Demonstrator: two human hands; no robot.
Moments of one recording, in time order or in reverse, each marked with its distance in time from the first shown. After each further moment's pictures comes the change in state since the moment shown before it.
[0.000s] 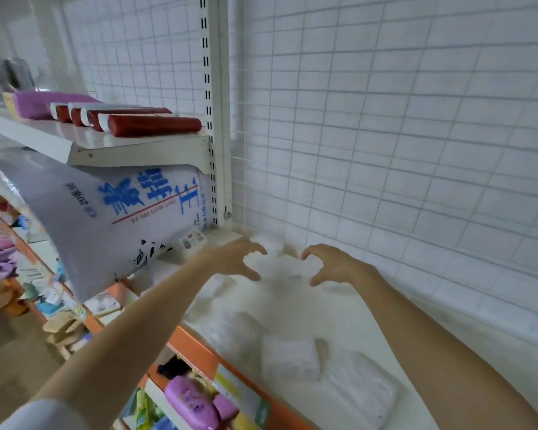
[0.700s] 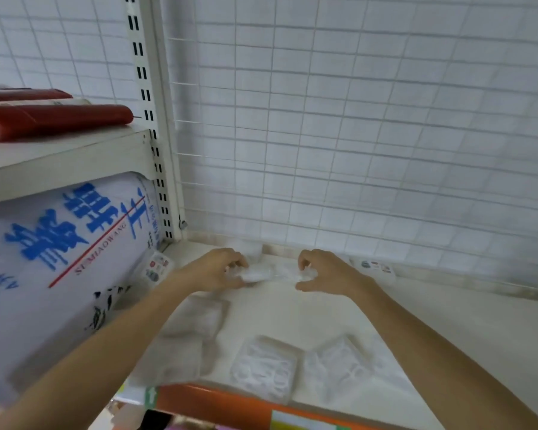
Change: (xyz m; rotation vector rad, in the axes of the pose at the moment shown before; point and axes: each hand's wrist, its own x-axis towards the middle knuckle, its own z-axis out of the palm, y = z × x) left_hand 0.054 -0.067 0.008 -0.156 0.007 0.456; right_hand -0.016 -0.036 0.035 0.067 0.216 0.215
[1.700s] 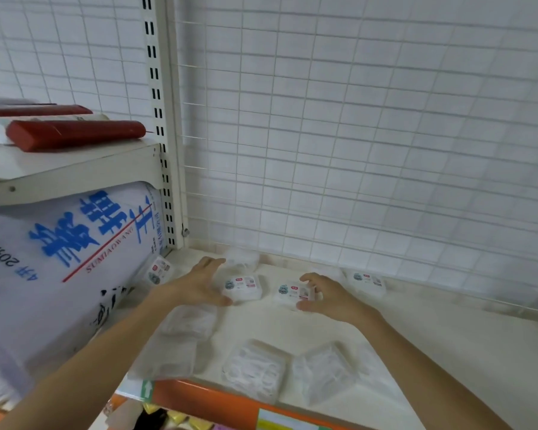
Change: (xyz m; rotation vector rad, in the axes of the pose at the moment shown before) left_hand -0.032 -0.001 0.001 -0.084 -0.048 -0.287; right_hand -0.032 0.007 0.011 0.322 -0.017 0.153
